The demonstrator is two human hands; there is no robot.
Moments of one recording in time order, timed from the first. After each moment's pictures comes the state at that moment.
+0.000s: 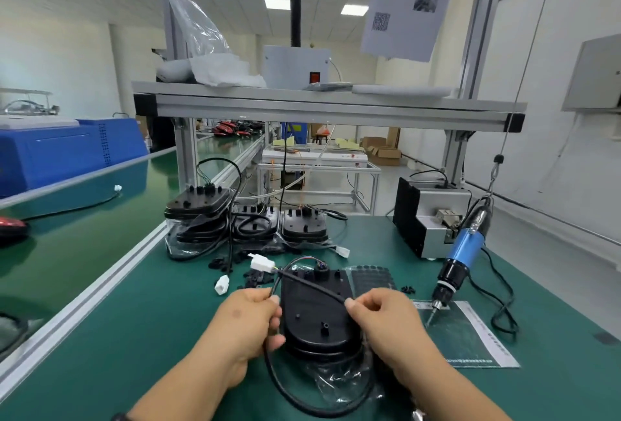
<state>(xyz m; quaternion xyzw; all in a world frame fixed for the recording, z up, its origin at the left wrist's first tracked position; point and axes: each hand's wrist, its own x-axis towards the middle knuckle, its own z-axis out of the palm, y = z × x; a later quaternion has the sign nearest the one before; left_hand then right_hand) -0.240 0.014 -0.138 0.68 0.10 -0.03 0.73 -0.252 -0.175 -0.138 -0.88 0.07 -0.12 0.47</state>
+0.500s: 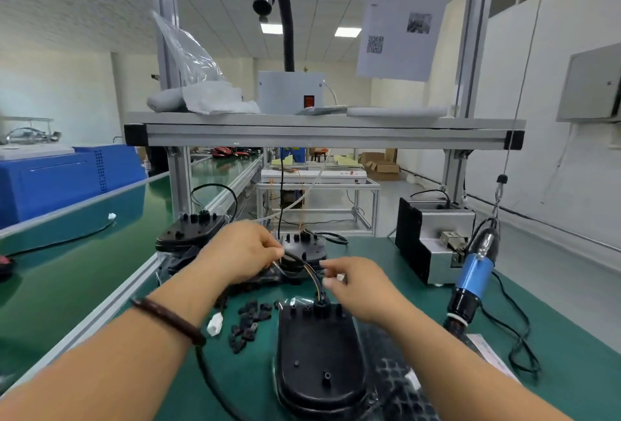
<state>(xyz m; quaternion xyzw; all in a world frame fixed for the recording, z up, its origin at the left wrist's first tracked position) -0.157 0.032 -0.031 0.96 -0.09 0.10 0.23 -0.165 -0.171 -0.091 -0.93 -0.12 -0.11 0.33</state>
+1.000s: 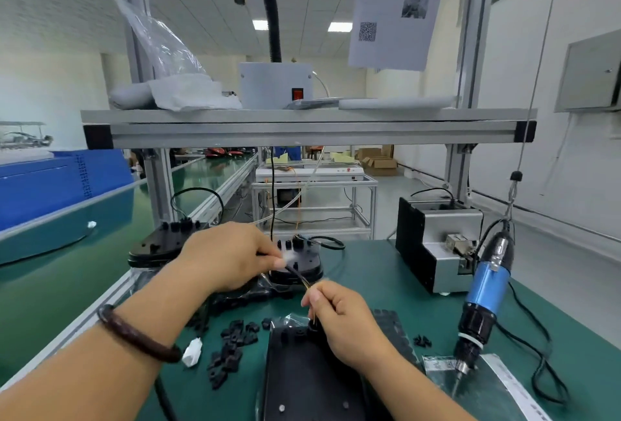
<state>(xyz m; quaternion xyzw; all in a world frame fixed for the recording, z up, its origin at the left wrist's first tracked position) -0.121 0.023 -0.024 0.98 -0.16 0.09 0.05 -0.136 -0.161 -0.142 -0.82 -0.17 -0.15 0.52</state>
